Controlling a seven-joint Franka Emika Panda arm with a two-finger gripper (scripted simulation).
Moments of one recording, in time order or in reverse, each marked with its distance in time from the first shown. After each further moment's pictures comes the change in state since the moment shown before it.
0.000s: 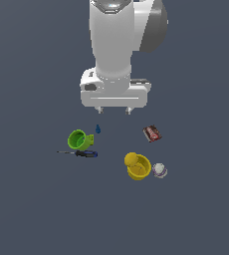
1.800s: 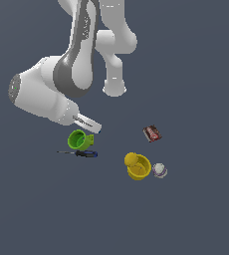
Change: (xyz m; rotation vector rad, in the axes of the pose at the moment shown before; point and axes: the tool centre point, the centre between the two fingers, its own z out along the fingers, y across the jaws) arm -0.012 0.105 0.100 0.407 -0.386 0.579
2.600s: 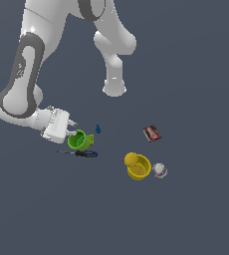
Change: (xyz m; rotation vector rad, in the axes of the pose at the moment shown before) arm 0.058 0.097 0.020 0.478 -0.308 0.453
